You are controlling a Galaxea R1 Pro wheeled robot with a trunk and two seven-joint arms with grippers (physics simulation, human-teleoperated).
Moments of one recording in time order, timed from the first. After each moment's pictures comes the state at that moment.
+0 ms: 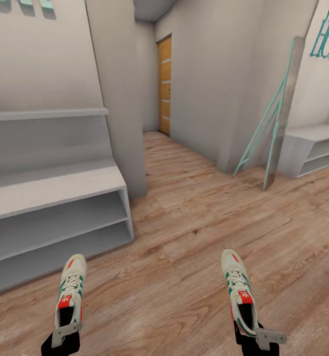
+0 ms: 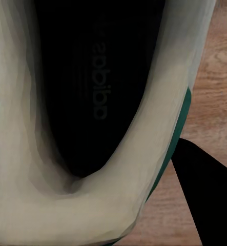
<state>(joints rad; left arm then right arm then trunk) -0.18 0.07 0.19 -0.59 0.07 -0.34 0.04 -0.04 -0.05 -0.09 -0.84 0.00 -0.35 -0.04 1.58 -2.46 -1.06</state>
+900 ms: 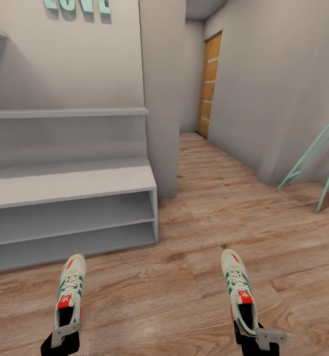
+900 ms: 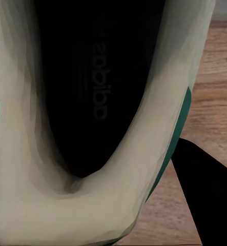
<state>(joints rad) -0.18 0.07 0.19 -0.59 0.07 -0.34 0.04 -0.04 -0.05 -0.09 -0.84 0.00 -0.35 -0.04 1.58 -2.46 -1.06</state>
